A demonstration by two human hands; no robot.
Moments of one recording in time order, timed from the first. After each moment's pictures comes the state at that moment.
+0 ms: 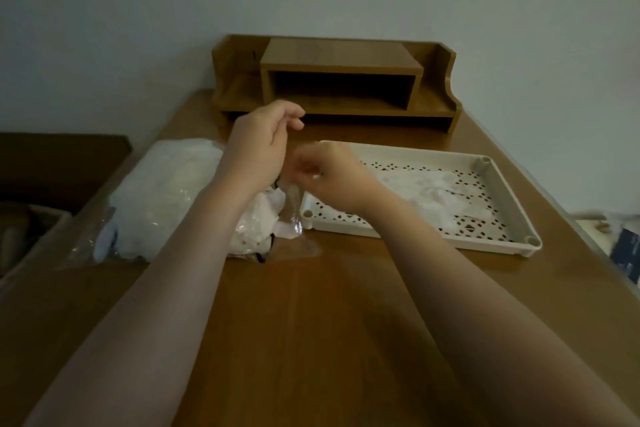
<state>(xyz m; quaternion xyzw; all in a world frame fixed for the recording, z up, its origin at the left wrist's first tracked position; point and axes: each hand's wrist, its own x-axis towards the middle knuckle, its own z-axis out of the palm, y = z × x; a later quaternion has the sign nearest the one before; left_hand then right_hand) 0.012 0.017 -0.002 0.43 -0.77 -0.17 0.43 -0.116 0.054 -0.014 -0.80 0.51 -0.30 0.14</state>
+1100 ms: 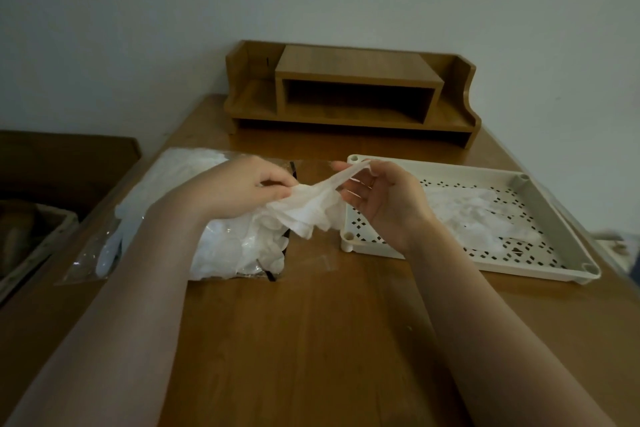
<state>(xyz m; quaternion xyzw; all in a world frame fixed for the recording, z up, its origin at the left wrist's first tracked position) 0.056 0.005 -0.001 0.44 -0.85 -0.27 0.12 -0.147 0.051 -0.035 -0.32 0.40 -0.61 0.61</state>
